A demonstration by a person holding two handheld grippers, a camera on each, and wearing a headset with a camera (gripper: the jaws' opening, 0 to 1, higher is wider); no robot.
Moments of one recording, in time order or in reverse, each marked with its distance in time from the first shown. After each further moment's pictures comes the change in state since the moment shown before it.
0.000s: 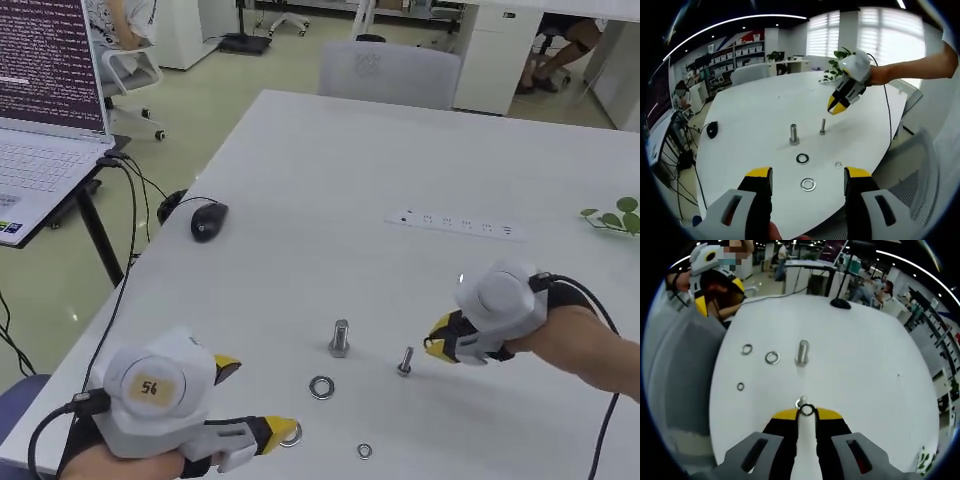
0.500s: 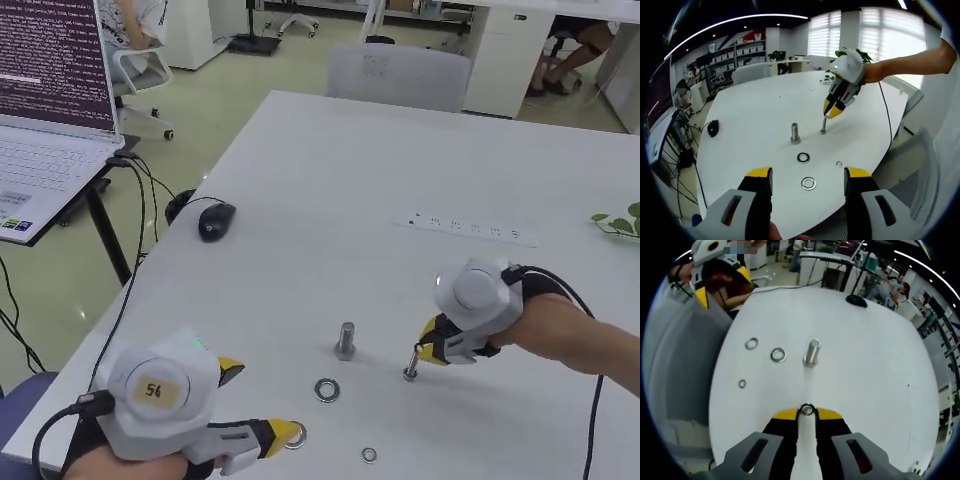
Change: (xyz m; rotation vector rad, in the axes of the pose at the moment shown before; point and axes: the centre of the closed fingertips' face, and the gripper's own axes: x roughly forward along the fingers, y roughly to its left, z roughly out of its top) left arm -0.002 0.001 -0.003 -0.011 0.002 0.007; right arm 0.020 0.007 0.005 -0.086 0.076 0.081
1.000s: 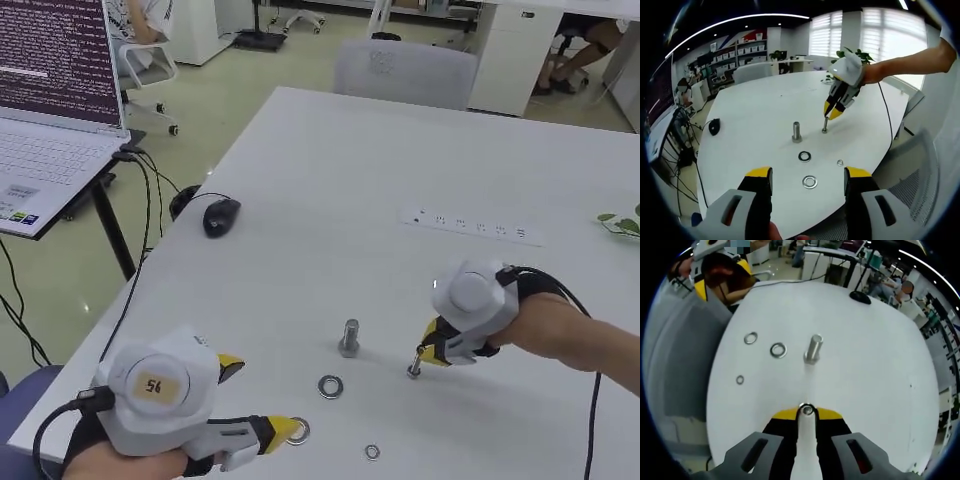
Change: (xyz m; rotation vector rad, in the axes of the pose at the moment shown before) left arm -0.002 0.003 -0.003 -0.008 0.001 0.006; right arm 0.008 0.000 -0.004 -0.020 0.037 0.011
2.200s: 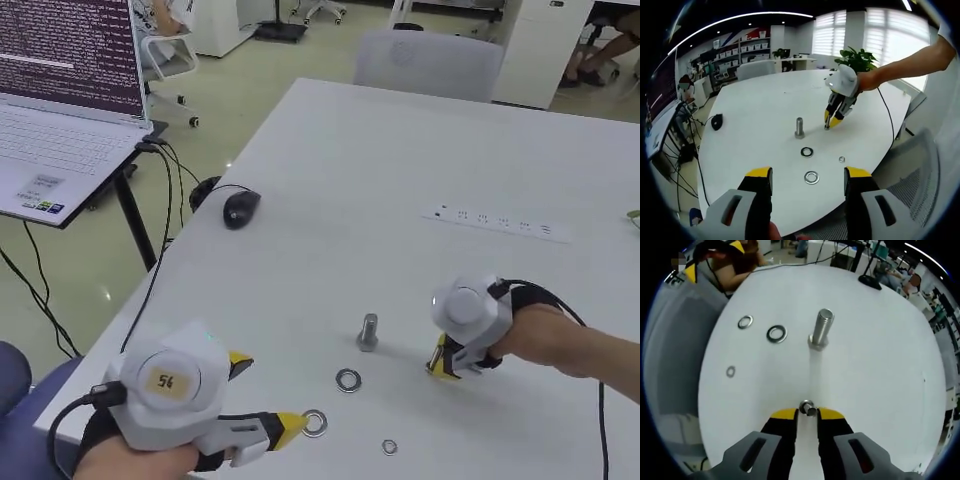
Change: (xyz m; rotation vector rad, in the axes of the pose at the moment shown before) left arm -0.004 0.004 -0.008 -0.022 0.011 0.015; right arm 0.037 0.005 -0.020 0.011 0.080 0.047
